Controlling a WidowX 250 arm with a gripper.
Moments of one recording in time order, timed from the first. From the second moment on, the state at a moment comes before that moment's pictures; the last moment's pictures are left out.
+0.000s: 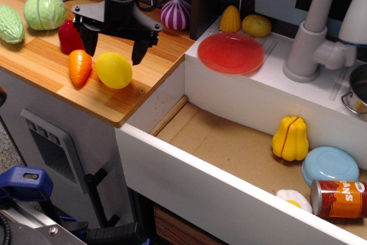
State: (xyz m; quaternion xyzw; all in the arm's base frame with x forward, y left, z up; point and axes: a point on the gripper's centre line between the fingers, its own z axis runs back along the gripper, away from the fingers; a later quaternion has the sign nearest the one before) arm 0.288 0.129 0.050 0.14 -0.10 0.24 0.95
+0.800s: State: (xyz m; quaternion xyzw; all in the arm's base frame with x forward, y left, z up) arm 0.285 0.129 0.024 0.12 -0.12 0.24 0.96
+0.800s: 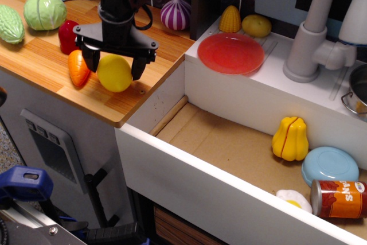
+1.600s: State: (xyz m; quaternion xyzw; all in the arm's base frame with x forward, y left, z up) arm 0.325 0.117 0.027 0.09 -0.15 0.08 0.98
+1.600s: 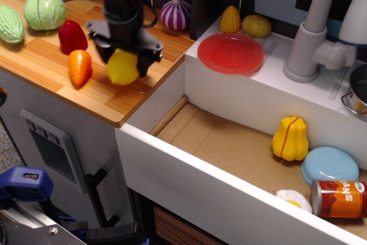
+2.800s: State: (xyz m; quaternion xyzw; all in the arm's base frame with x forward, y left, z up) arm 0.416 0.017 0.043 0.05 -0.36 -0.30 0.88
